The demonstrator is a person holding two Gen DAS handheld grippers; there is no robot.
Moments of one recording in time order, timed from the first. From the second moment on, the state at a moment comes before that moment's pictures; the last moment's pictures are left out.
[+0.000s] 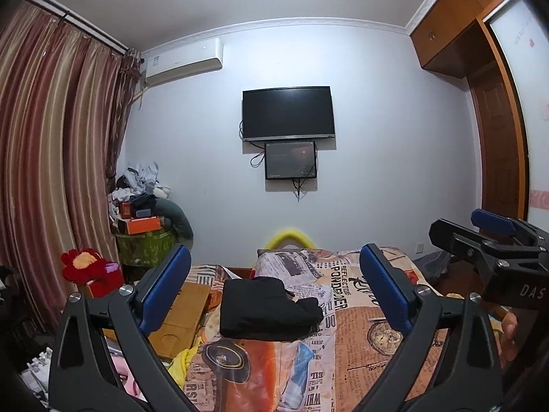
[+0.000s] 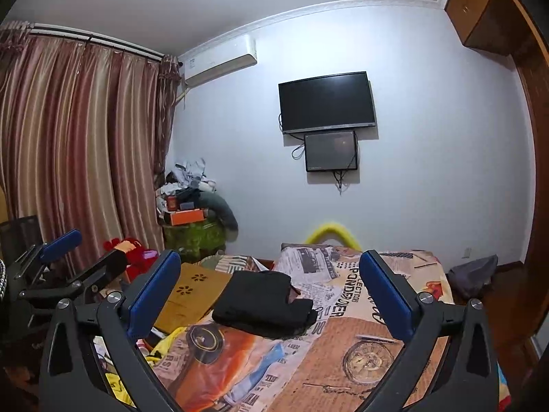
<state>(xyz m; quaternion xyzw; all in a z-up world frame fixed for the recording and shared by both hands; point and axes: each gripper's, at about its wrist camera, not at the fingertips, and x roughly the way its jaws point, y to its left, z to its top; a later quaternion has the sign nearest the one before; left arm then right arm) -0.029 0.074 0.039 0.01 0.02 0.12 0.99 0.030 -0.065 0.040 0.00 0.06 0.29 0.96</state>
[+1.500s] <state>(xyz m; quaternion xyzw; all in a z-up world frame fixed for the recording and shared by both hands) -0.021 0.082 0.036 -0.02 0.02 0.12 0.99 0.023 -0.077 0.050 0.00 0.07 0.28 0.96</state>
